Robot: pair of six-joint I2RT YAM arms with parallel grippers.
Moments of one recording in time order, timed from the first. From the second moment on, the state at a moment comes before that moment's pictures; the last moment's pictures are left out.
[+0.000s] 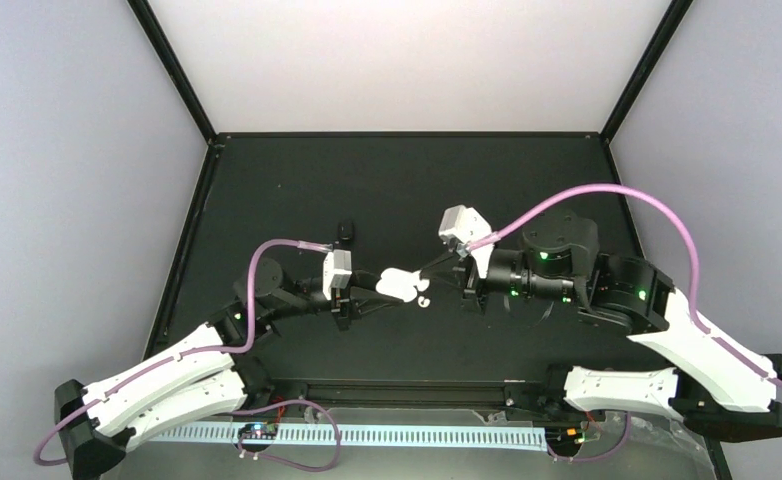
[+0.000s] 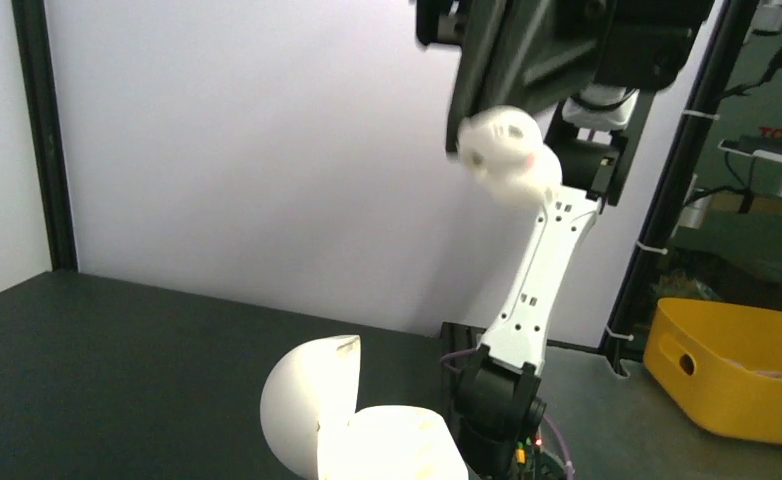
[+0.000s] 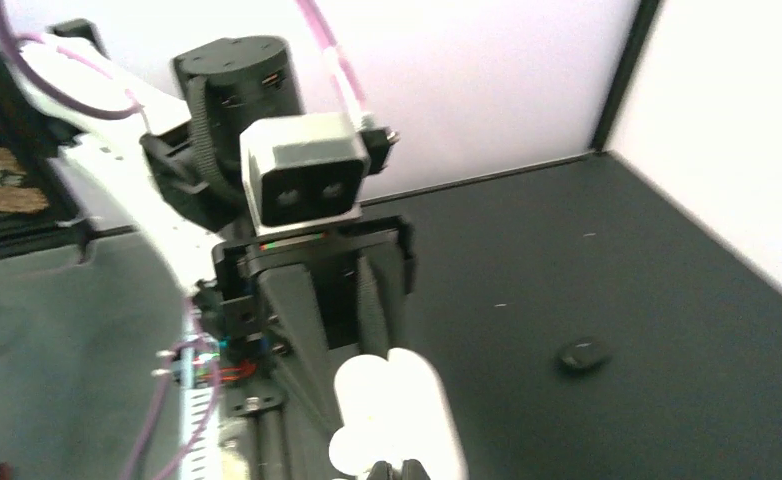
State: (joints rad) left arm -0.91 0.73 0.60 0.28 0.55 -0.22; right arm 1.14 1.00 1.46 -0.78 -0.17 0.02
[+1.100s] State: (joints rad) left arm -0.89 0.57 0.47 0.16 0.52 -0.21; right arm 0.78 1.36 0.69 -0.36 0.09 0.46
